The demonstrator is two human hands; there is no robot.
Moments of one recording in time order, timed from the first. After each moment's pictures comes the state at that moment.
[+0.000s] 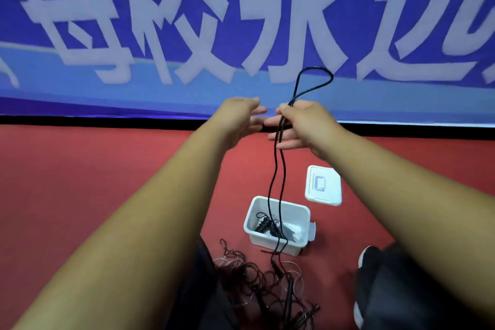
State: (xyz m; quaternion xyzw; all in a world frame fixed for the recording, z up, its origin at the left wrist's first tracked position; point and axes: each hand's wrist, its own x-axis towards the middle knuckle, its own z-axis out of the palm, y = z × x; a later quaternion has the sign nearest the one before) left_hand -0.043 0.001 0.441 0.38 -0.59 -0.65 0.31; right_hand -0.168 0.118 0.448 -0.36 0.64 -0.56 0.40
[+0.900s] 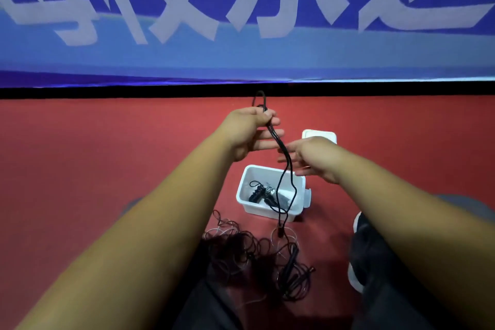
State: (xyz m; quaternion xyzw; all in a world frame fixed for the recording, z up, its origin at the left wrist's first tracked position) left_hand -0.072 0.013 0.333 0.36 -0.53 -0.74 0.22; right_hand -0.214 0.128 0.296 -0.28 0.74 -0.37 0.49
